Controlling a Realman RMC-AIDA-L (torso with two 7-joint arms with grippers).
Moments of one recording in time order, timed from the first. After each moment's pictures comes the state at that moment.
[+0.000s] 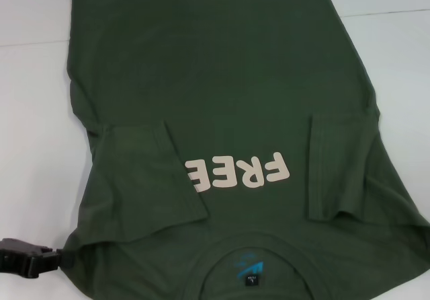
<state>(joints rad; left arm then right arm) -0.51 -2.09 0.41 0.80 2.66 1.70 -1.86 0.33 1.86 -0.38 -0.70 -2.55 -1.80 2.17</state>
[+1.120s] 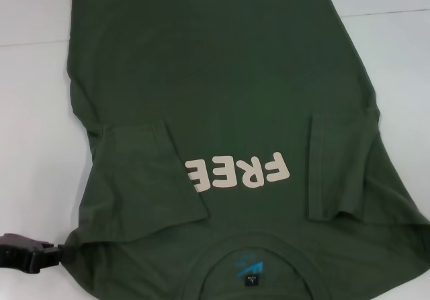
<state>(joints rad) -0.53 -2.09 0.41 0.79 2.66 1.69 -1.85 0.35 1.86 -0.43 -0.70 -2.56 -1.76 2.20</state>
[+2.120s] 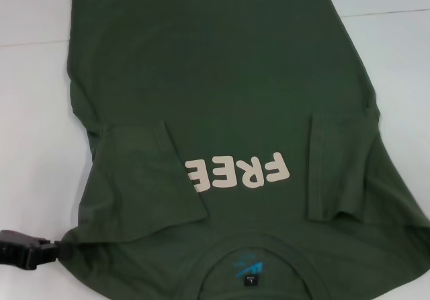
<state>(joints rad) -0.53 -2.08 0.41 0.79 2.66 1.69 -1.85 0.36 1.86 -0.47 -0.70 -2.56 -1.76 2.18</state>
